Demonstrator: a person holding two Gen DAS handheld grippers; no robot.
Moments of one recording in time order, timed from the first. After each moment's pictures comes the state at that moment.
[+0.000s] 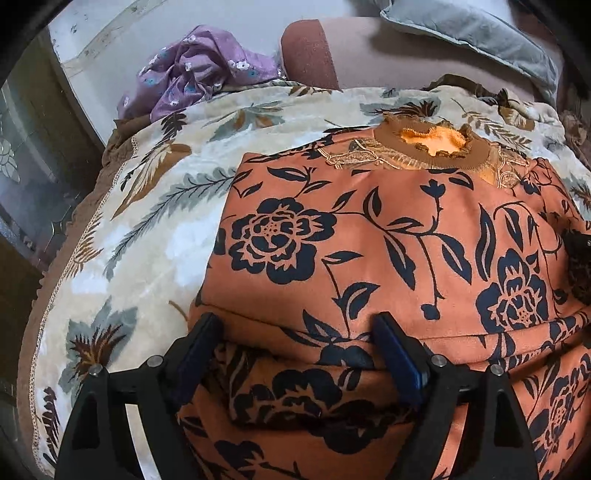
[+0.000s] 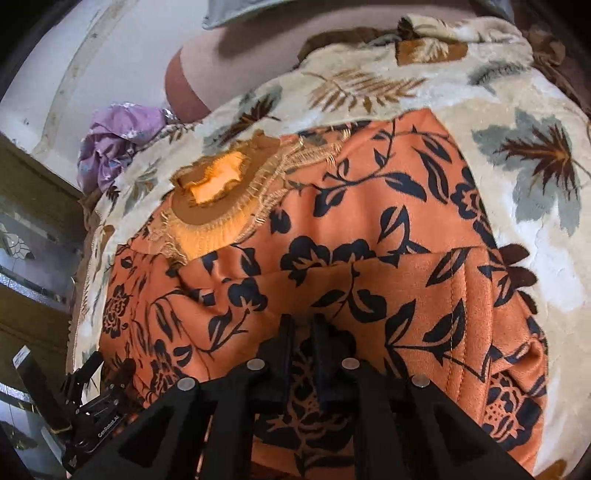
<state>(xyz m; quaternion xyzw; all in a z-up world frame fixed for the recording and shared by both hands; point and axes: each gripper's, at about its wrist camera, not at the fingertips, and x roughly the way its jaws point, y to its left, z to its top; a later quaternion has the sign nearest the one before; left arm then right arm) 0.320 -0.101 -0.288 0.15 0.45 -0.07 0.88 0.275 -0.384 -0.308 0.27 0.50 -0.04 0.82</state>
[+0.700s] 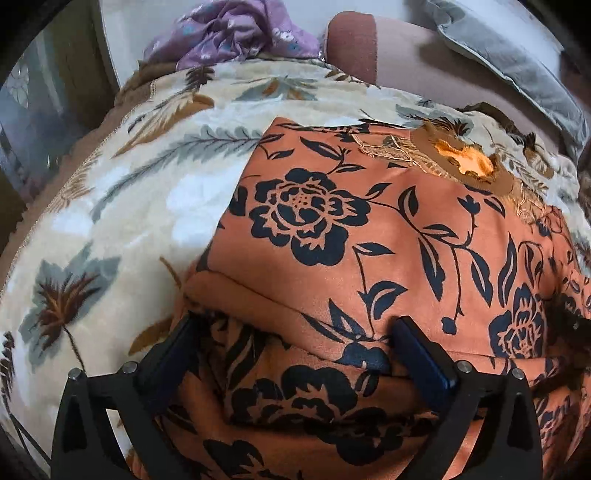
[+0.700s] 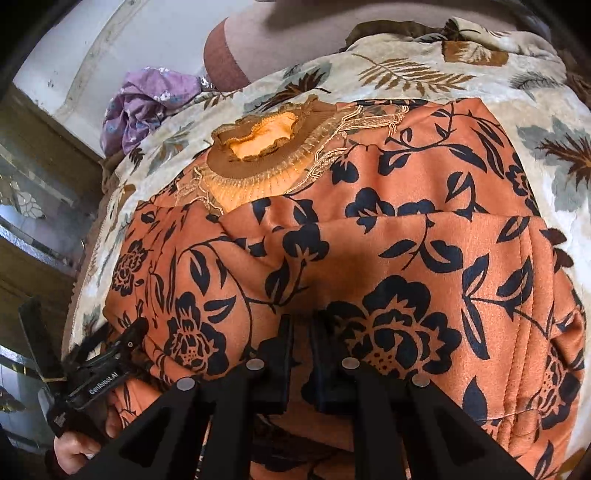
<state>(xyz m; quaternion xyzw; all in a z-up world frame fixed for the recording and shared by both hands) 0.332 -0.075 -0.300 0.05 0.48 -0.05 0.87 0.274 -0.347 -0.321 0.24 0.51 0.01 0.82</state>
